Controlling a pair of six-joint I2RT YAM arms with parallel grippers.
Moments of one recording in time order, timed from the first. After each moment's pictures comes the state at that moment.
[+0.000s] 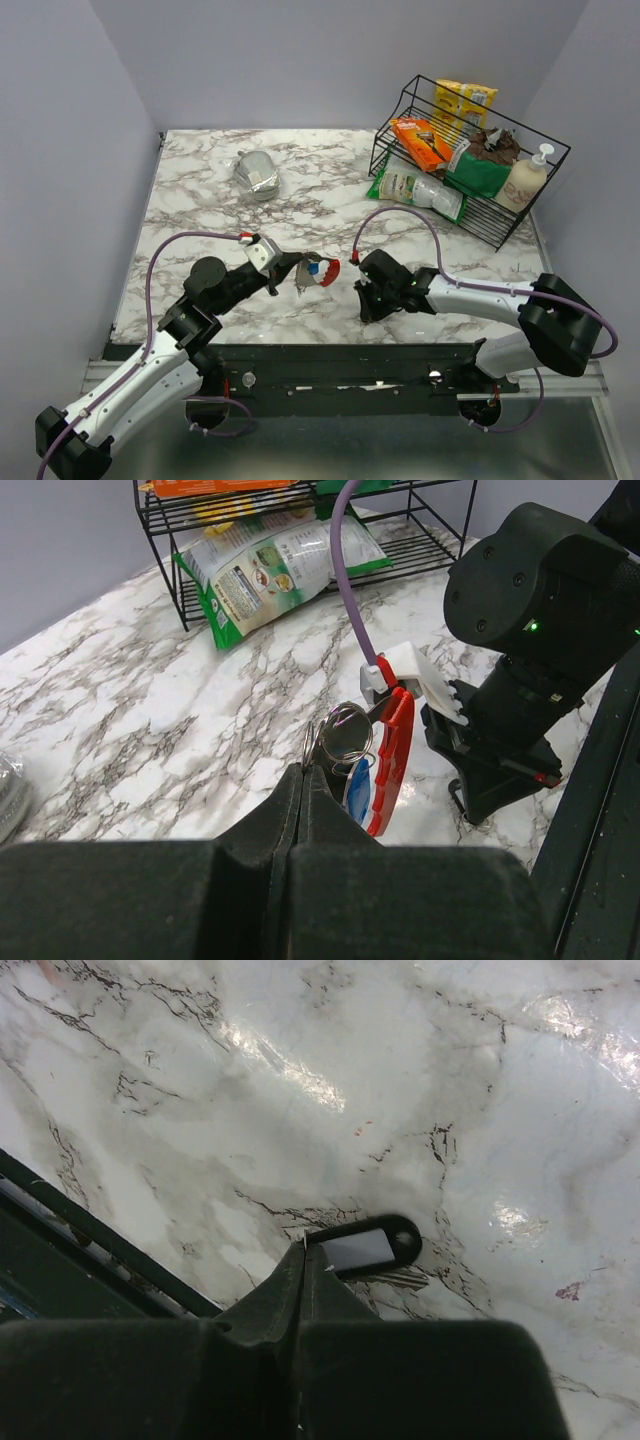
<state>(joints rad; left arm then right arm) -0.67 0.57 0.44 0.12 0.28 0.06 0.92 1.40 0.66 -0.29 -0.08 0.41</state>
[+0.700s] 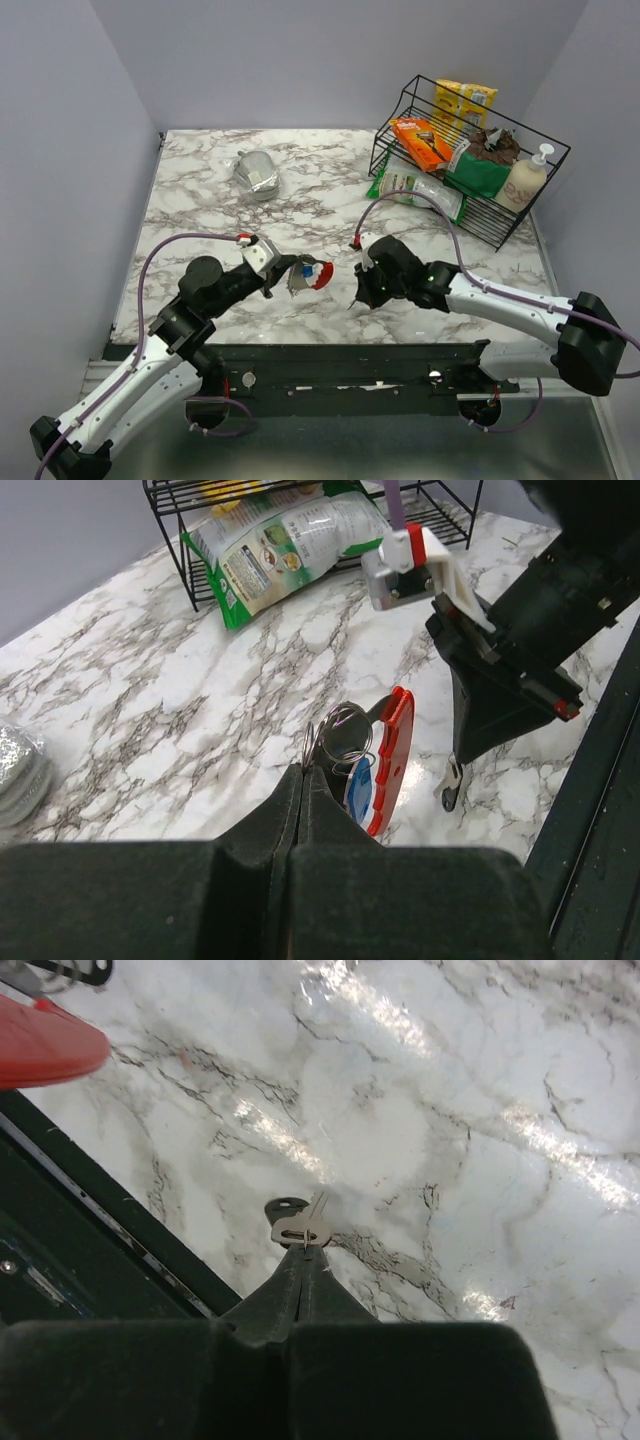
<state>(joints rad) -0.67 0.52 0.49 -0.02 0.27 0.09 0.92 1.25 0.74 -0.33 -0.05 0.31</state>
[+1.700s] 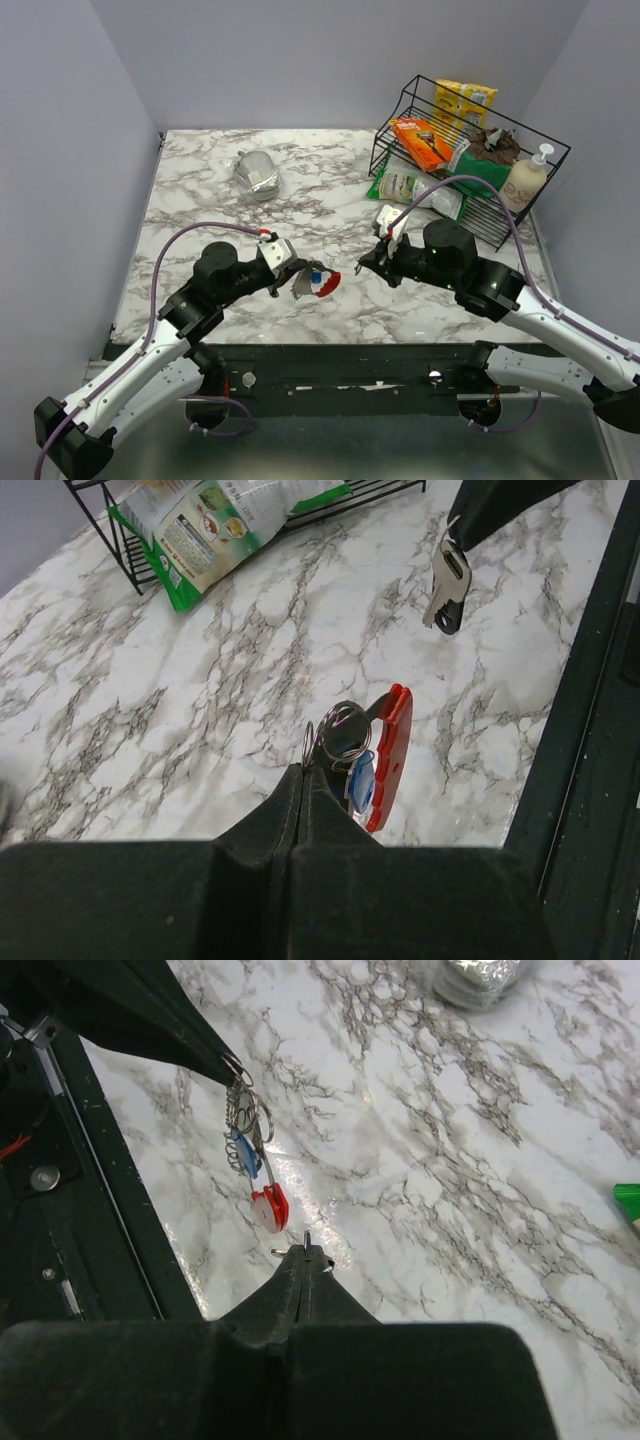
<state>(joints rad) -0.67 0.66 0.56 -0.09 0.38 0.18 0.92 0.93 0.92 -0.35 -0.13 -0.10</state>
